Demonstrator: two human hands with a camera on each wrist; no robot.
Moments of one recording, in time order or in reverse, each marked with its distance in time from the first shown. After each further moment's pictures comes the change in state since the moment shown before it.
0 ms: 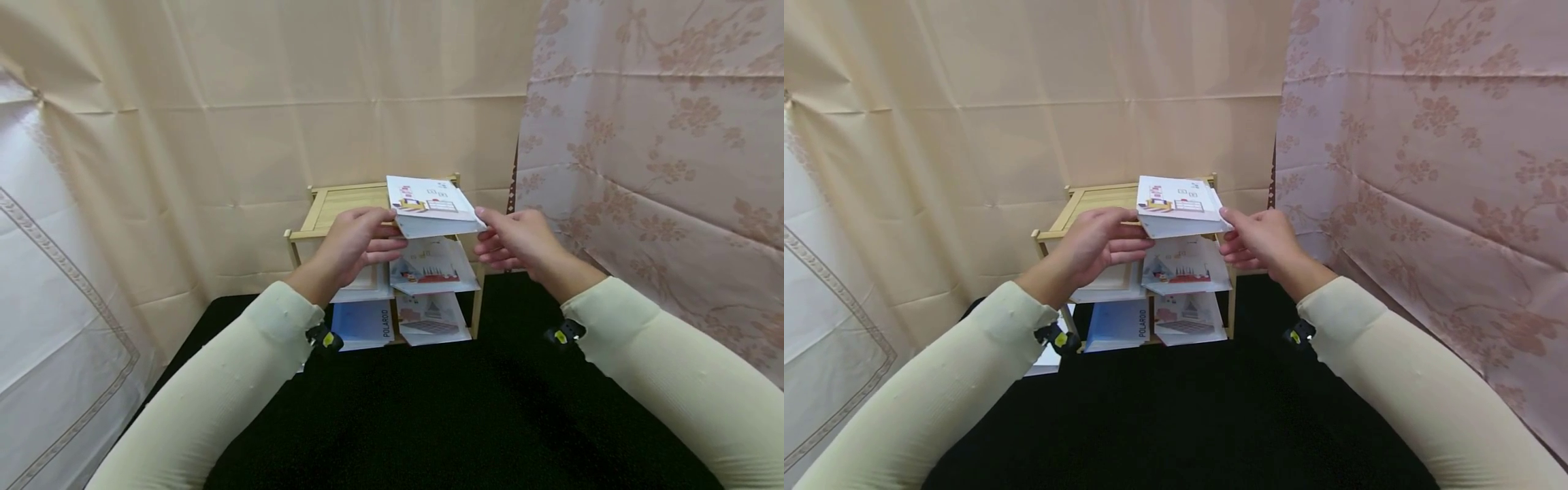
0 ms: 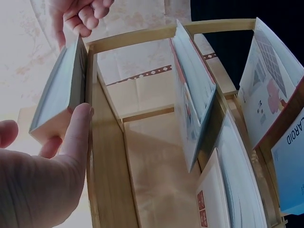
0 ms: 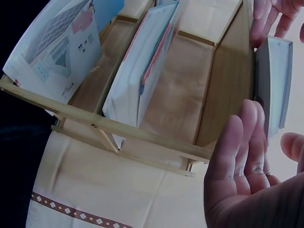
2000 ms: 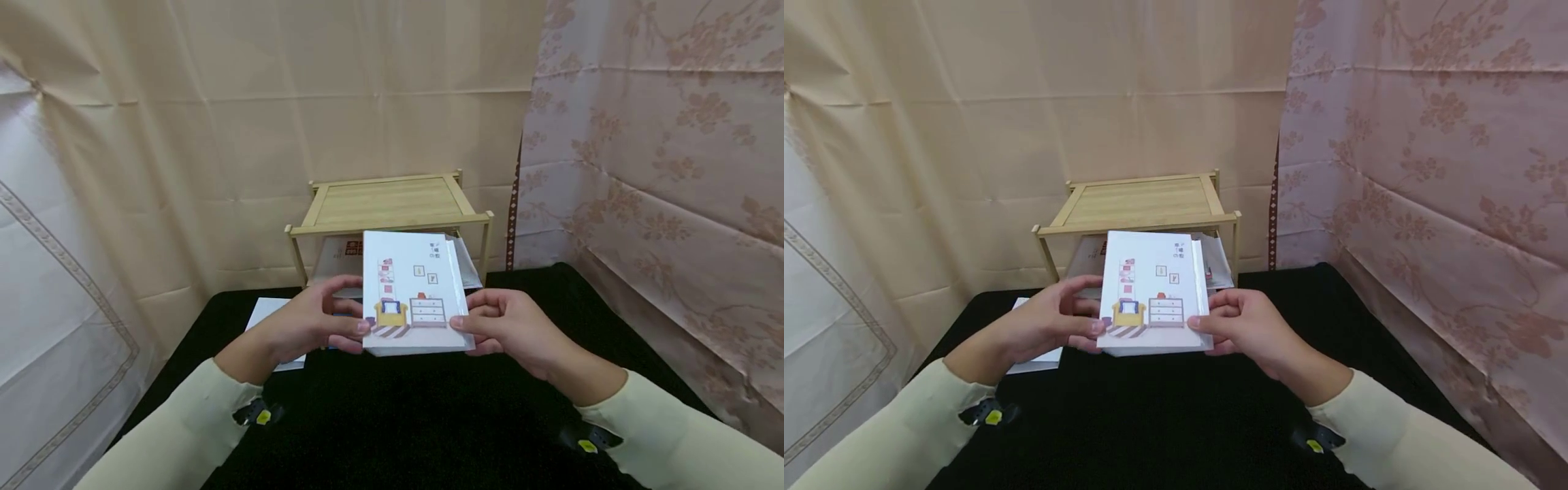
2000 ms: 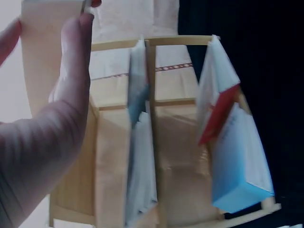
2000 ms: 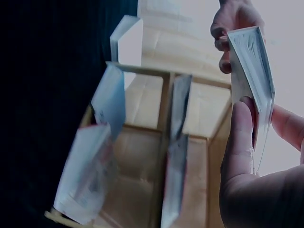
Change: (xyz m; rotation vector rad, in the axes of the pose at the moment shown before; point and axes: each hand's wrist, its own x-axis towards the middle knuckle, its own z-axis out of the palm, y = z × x) left_hand -0.083 -0.058 -0.070 0.103 -0.407 -0.191; right_hand -0.084 0.066 0.046 0.157 -0.314 -0.021
